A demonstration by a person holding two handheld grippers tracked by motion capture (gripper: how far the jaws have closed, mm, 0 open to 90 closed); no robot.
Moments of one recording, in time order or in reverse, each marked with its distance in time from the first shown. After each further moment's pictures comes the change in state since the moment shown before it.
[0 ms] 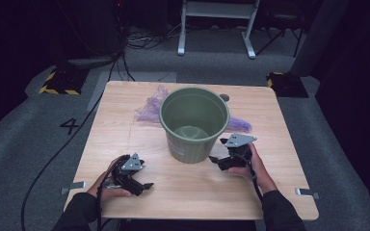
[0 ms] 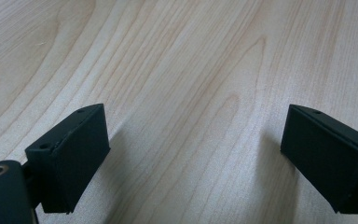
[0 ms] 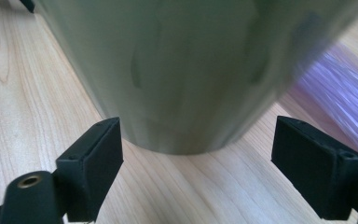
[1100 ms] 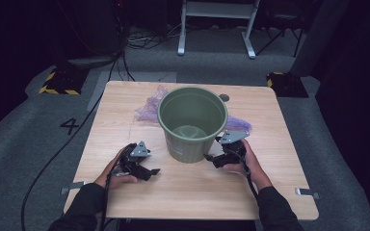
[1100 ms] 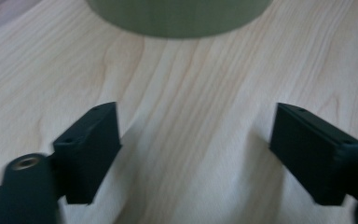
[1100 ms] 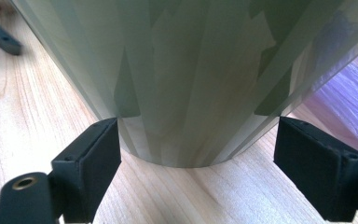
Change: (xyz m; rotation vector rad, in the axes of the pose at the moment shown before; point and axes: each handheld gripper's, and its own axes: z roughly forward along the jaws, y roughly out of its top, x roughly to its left) left arm 0.030 0.028 0.025 -0.016 0.038 -0.038; right arm -0.002 0.011 0.016 0.019 0.029 0.009
